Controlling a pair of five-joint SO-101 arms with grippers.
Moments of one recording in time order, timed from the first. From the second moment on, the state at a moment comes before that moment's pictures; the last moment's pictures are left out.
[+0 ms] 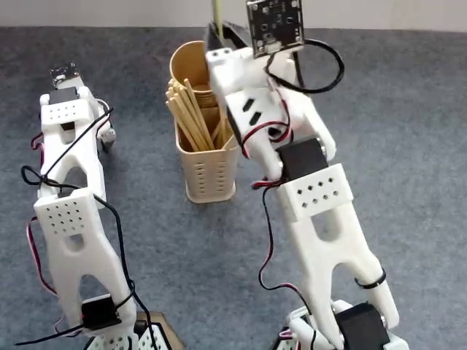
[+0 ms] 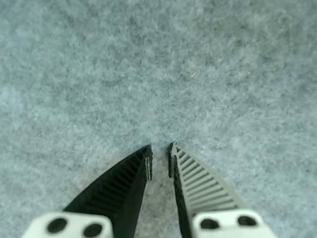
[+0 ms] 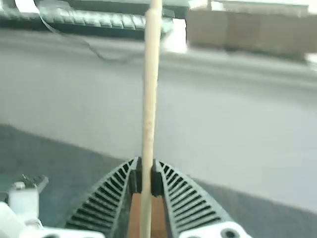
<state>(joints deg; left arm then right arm) -21.5 50.2 -38.4 76.8 18.5 -27.7 -19.7 3.4 20.6 -1.4</state>
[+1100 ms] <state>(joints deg) -21.5 50.8 -38.5 75.5 18.6 -30.1 -56.5 64.5 -0.4 3.6</state>
